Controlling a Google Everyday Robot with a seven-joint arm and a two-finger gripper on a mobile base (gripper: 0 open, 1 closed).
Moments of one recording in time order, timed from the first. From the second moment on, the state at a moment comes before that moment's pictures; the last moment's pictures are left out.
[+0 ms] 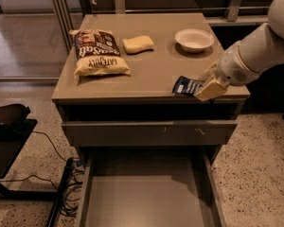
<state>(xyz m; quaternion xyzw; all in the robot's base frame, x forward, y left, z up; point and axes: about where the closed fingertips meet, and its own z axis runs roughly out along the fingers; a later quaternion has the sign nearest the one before) 0.561 -0.175 0.855 -0.55 0.79 0.09 0.27</state>
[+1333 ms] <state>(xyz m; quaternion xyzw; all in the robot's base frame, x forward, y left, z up) 0.486 -0.173 0.739 -0.54 0.79 0.15 0.25</state>
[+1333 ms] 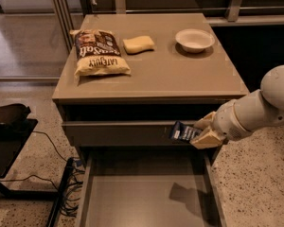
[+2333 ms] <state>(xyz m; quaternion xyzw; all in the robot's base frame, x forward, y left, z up) 0.464 -0.119 0.613 -0.53 0.78 0.22 0.24</state>
